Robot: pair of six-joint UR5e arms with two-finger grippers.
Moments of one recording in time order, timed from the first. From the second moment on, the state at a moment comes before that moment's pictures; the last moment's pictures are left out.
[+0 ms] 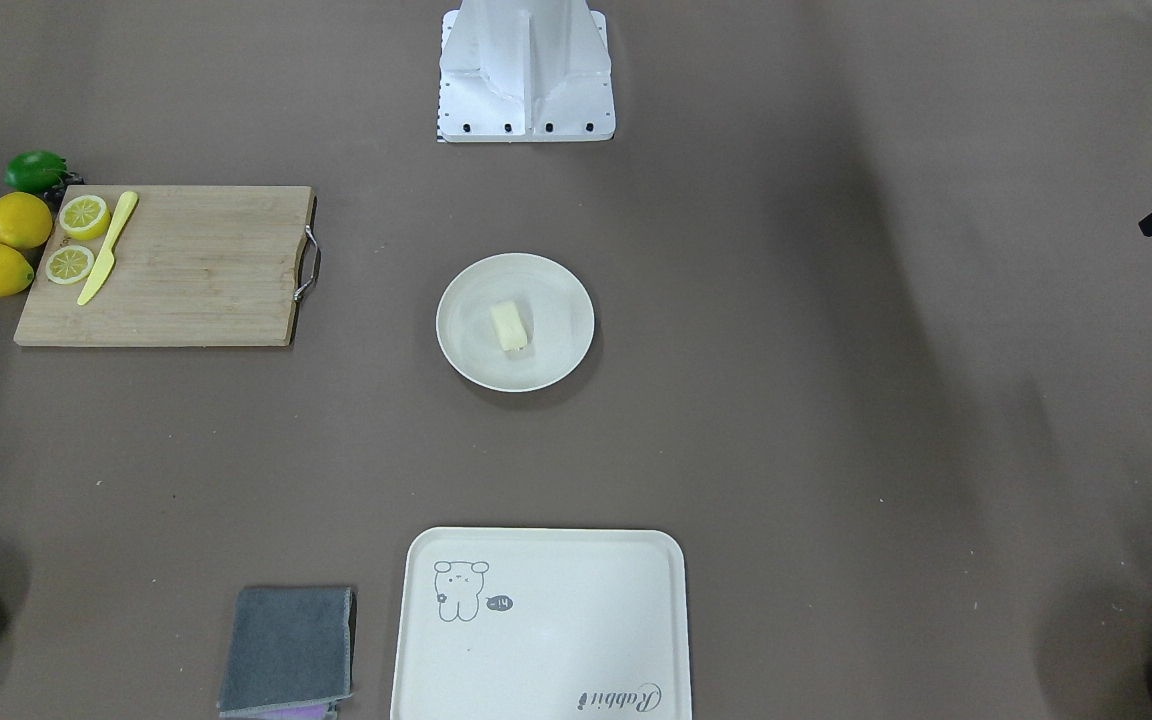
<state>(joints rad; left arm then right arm) -1.43 -1.35 -1.69 -2.13 -2.51 -0.25 1.50 -1.51 1.49 -1.45 2.34 -0.28</state>
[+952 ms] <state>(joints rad) -1.41 -1.44 -1.79 -1.78 -2.38 -0.24 1.68 -1.67 1.48 -1.44 2.31 -0.45</state>
